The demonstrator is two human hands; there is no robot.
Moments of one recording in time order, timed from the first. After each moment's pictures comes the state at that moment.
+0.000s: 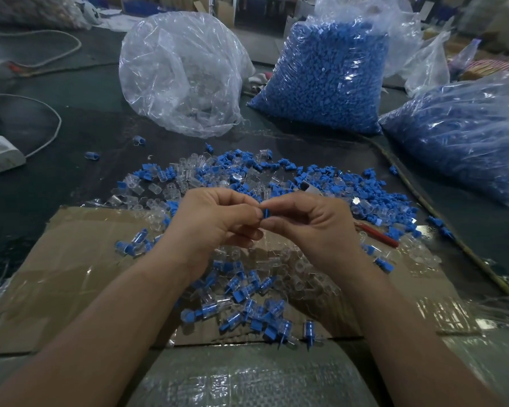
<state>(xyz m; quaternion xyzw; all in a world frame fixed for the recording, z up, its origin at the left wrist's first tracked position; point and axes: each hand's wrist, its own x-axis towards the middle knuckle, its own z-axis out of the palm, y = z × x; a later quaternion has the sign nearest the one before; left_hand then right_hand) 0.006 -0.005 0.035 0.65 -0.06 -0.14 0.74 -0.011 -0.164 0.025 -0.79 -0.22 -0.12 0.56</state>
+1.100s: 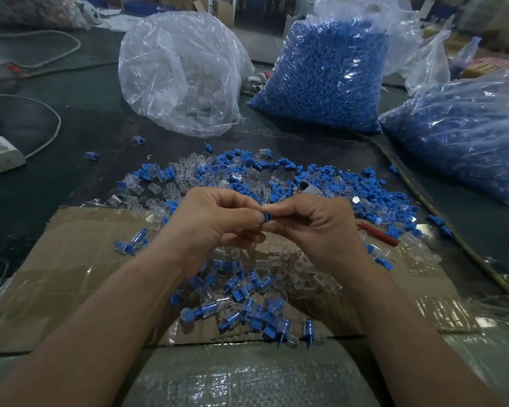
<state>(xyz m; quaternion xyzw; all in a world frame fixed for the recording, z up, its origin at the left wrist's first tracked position) 0.007 -0.001 0.035 0.65 -0.09 -0.18 0.74 -0.010 -0.167 0.025 -0.82 -0.25 -0.18 0.48</state>
